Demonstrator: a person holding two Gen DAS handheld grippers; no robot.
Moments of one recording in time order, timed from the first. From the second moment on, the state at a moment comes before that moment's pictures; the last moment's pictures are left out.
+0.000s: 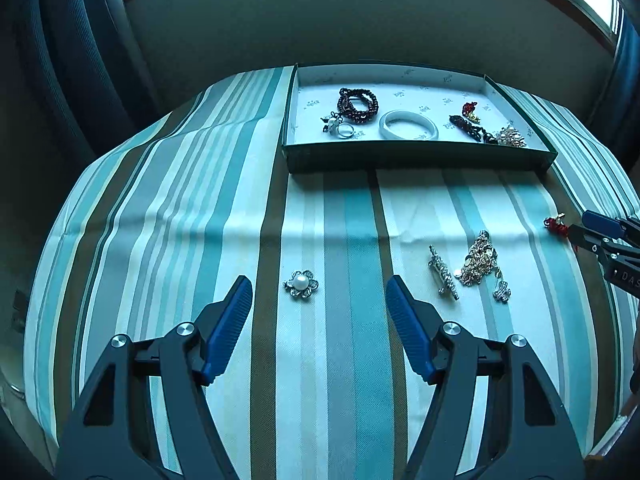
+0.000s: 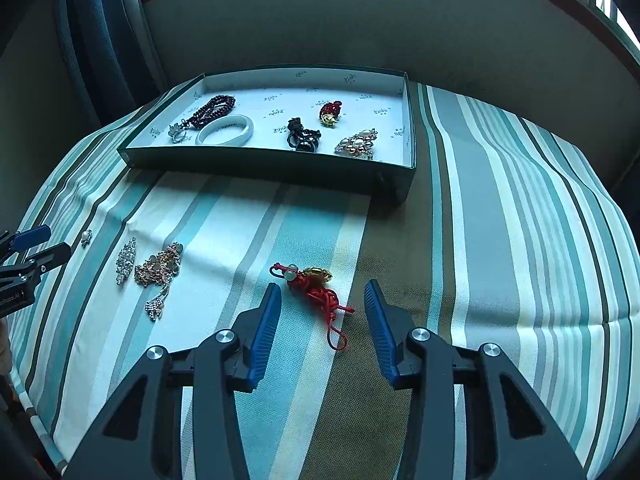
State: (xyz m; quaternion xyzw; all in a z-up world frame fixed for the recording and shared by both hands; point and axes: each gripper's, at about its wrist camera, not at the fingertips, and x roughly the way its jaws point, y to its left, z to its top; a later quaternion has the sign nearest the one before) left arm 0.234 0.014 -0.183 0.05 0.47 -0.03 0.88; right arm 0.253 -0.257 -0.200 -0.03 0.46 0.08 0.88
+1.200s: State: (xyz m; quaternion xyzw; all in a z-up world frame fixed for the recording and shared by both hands) left arm 0.254 -0.052 -0.209 0.09 0.50 -0.07 0.86; right arm 0.251 -0.276 -0.206 -0.03 0.46 0.09 0.88
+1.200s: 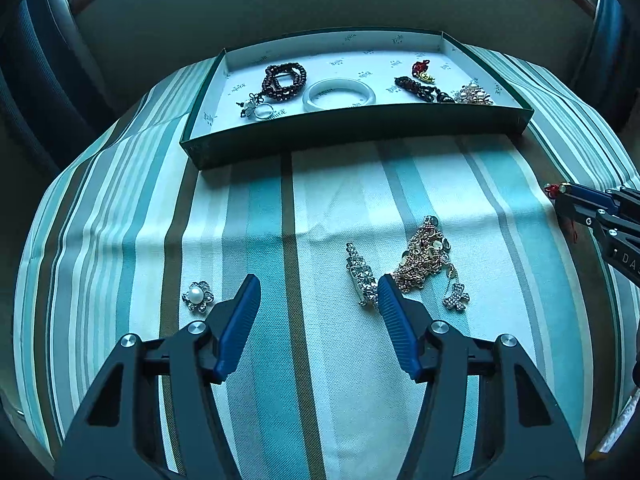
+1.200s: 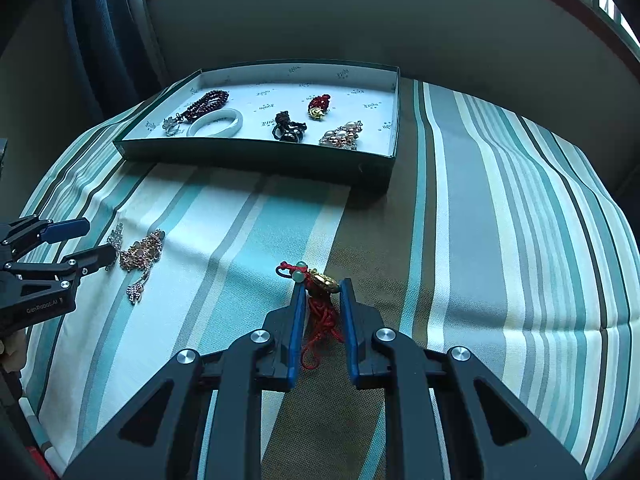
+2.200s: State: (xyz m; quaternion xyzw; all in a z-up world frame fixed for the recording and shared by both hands) left arm 0.272 -0.065 -0.218 0.12 0.49 -0.11 0.86; right arm 0.248 -0.275 -0.209 -0.03 0.46 0.09 0.88
